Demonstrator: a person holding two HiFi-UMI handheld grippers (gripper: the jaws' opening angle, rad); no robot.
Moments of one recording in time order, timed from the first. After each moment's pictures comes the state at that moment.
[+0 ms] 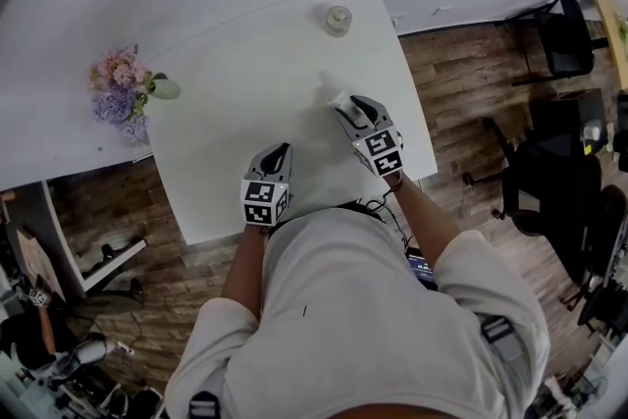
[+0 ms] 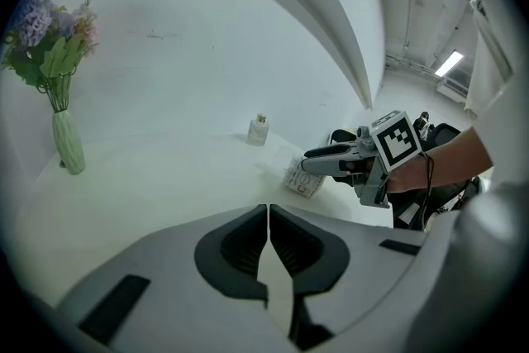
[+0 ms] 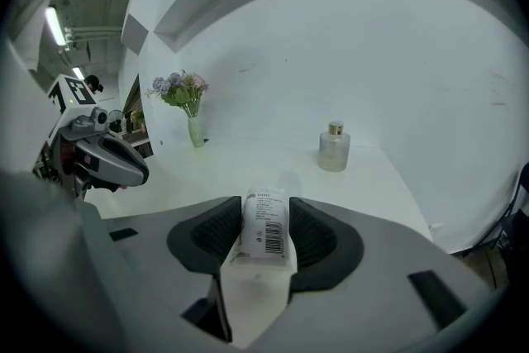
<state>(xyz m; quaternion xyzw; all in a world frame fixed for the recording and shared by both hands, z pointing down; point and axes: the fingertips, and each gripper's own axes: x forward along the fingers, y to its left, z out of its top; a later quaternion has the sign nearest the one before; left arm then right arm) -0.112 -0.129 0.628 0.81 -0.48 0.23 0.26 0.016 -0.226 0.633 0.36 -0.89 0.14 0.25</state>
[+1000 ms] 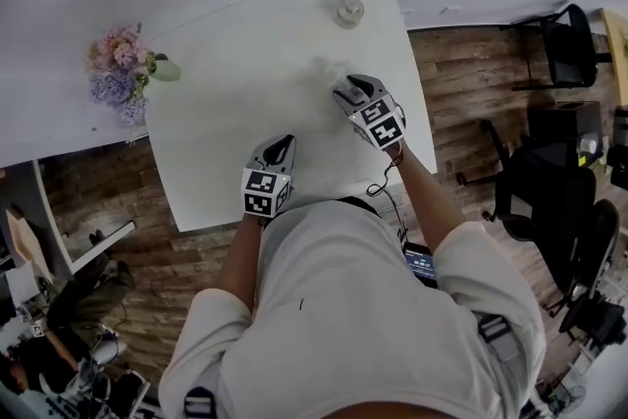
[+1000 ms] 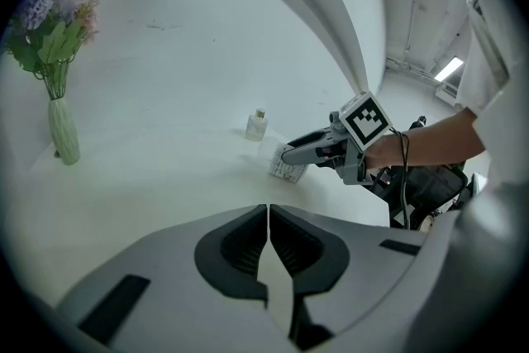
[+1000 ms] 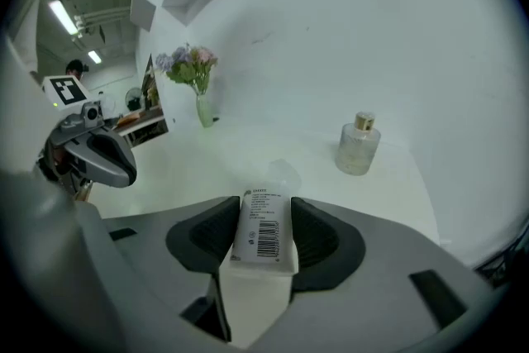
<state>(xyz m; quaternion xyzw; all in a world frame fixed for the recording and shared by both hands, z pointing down) -0.109 -0.126 0.636 0.81 -0.47 0.22 0.28 -0.009 -0.255 0.647 0.29 -0.89 0.14 0.33</state>
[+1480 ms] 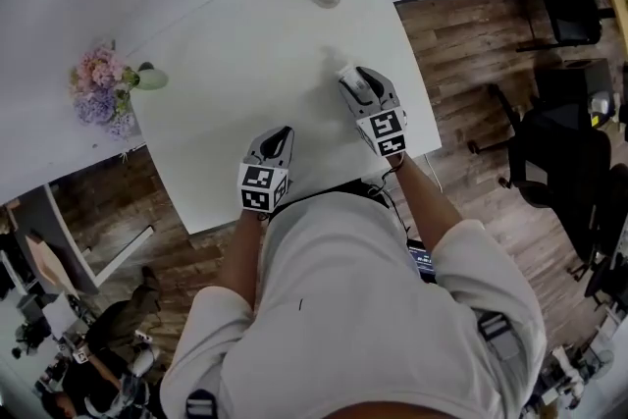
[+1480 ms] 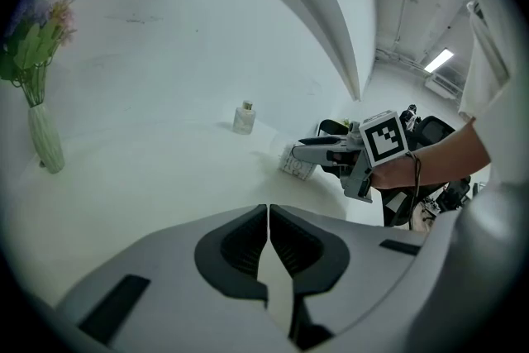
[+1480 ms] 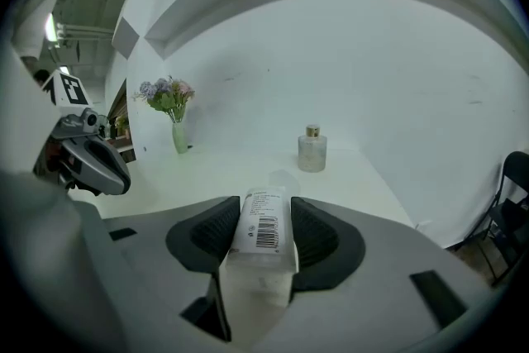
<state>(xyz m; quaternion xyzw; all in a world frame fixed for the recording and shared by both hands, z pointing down) -0.093 -0.126 0.645 0.82 -0.43 0.25 0.27 0.041 -0.239 0.642 0.42 -0.87 0.13 0.21</state>
